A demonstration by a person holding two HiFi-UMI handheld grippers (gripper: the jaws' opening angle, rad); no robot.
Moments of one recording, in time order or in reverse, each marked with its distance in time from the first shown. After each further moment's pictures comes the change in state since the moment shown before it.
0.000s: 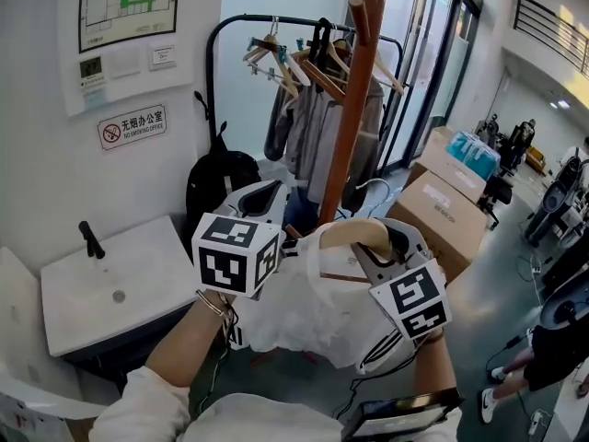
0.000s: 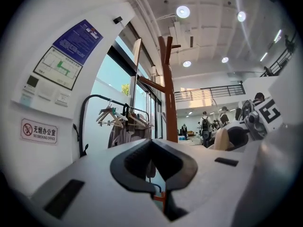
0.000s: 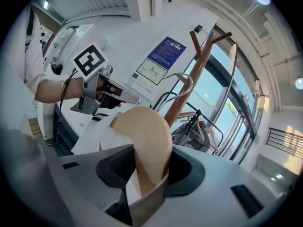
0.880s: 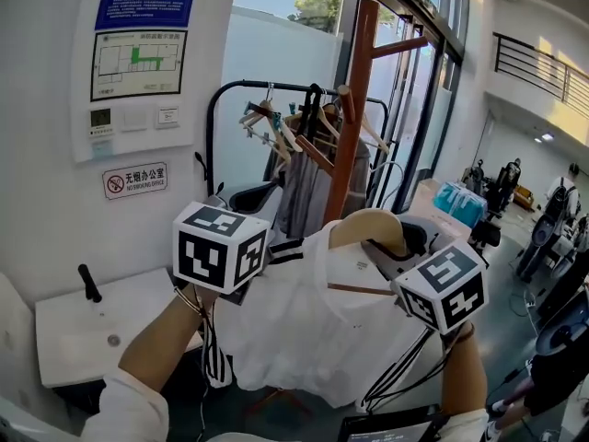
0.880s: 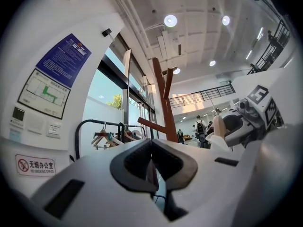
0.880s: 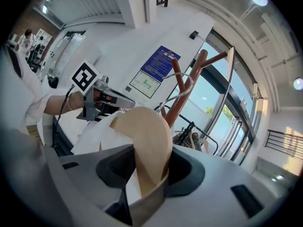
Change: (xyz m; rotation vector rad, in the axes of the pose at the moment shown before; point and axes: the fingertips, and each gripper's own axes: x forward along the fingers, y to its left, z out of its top) left arm -0.012 0.009 0.115 0.110 -0.099 -0.071; right arm -0.042 -0.067 0.105 0.024 -0.044 -0.015
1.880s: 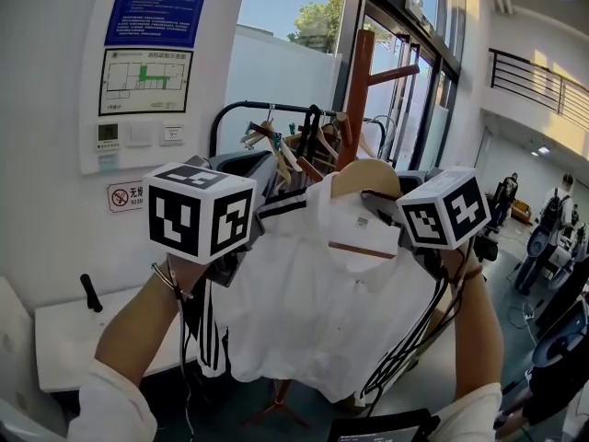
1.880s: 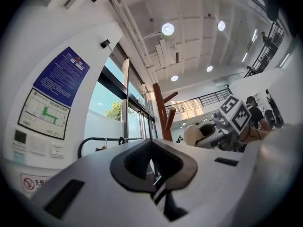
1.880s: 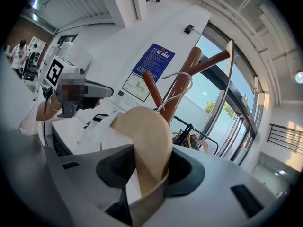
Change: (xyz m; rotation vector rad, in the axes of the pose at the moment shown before) left arm -0.033 0.005 0.094 0.020 -0.078 -0.010; right arm 0.016 -0.062 0.068 0.057 0.039 0.026
